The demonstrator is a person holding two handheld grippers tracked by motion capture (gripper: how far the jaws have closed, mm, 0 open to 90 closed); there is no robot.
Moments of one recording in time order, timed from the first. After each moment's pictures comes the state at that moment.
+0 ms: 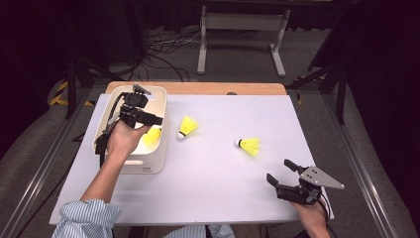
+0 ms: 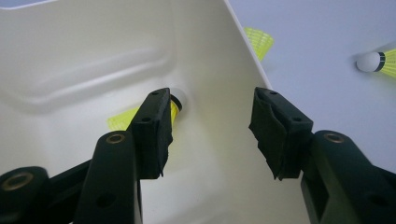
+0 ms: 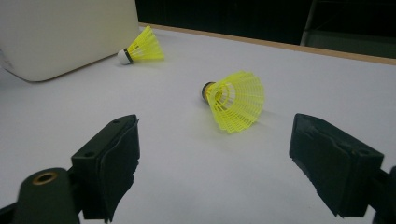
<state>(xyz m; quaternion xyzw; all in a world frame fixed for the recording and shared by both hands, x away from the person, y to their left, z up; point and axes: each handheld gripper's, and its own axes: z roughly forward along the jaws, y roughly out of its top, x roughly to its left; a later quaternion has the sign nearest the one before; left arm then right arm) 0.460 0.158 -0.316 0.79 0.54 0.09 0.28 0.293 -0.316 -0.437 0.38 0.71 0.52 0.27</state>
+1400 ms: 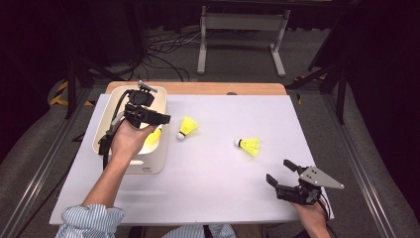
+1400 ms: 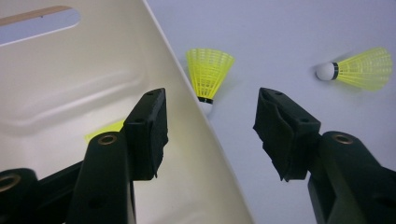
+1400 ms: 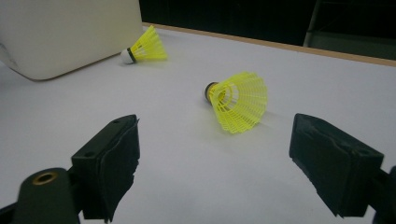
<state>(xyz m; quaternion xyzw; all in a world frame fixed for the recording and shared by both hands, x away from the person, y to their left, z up) 0.442 0.136 -0.294 0.80 0.51 0.10 0.31 0.294 -0.315 -0.437 0.38 0.72 0.52 0.27</state>
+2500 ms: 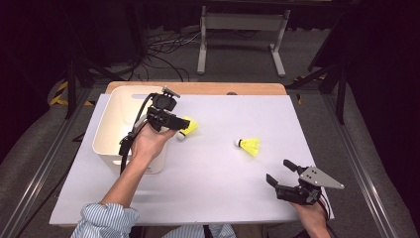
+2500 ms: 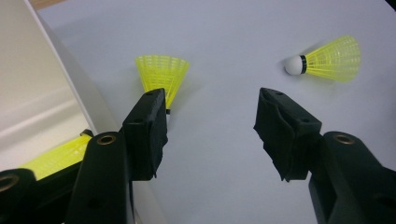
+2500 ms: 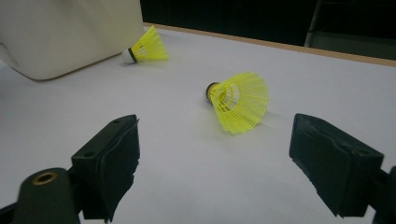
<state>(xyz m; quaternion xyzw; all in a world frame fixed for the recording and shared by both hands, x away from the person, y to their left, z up) 0.441 0.088 -0.303 0.82 0.47 0.09 0.31 0.293 -0.315 -0.437 0.38 0.72 0.52 0.27</state>
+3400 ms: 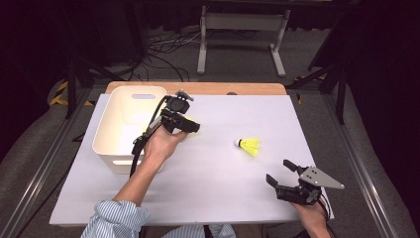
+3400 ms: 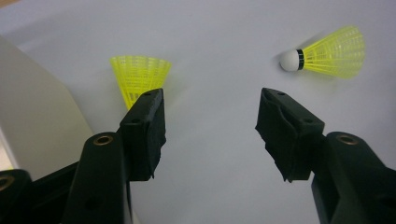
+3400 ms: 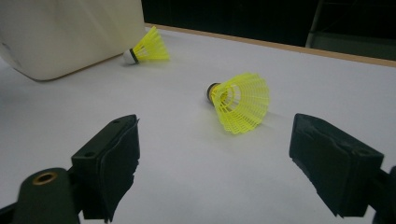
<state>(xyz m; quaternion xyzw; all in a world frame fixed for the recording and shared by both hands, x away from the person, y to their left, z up) 0.449 0.057 -0.316 0.83 0.47 0.08 0.28 0.293 -0.315 -0.437 0.37 0.72 0.52 0.27</state>
